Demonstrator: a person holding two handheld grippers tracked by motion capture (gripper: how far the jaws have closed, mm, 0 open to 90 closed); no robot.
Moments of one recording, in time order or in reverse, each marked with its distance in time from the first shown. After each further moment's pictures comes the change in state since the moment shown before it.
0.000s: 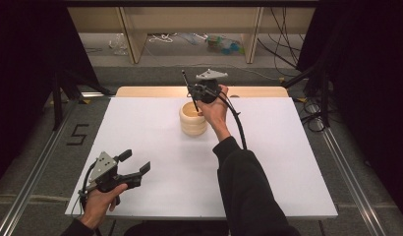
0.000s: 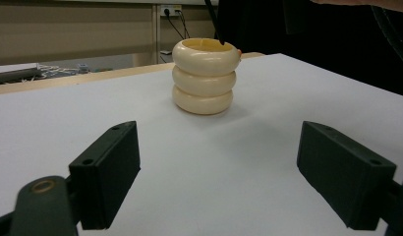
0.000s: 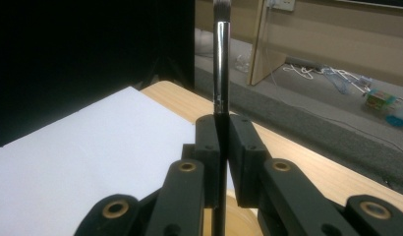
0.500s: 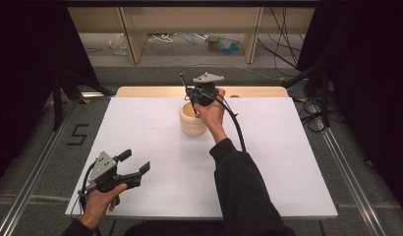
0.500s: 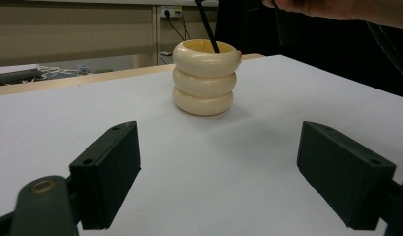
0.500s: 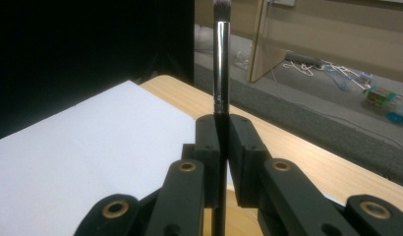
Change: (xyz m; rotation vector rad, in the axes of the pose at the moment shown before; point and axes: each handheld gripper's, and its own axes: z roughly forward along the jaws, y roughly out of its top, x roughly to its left) left arm -0.002 0.000 -0.002 0.006 0.012 -0.027; right arm 0.004 -0.009 0.011 0.007 -0.002 -0.005
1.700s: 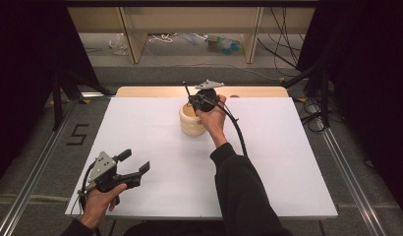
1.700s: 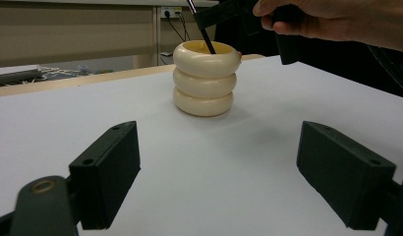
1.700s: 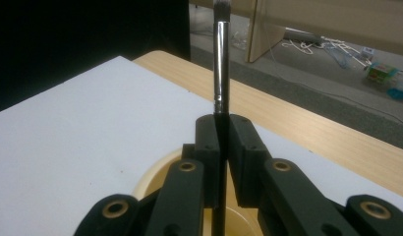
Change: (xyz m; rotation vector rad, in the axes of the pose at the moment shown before) left arm 0.000 0.000 0.000 -0.001 0.002 -0.002; right arm -0.003 -0.024 0.007 0.067 -0.020 0.032
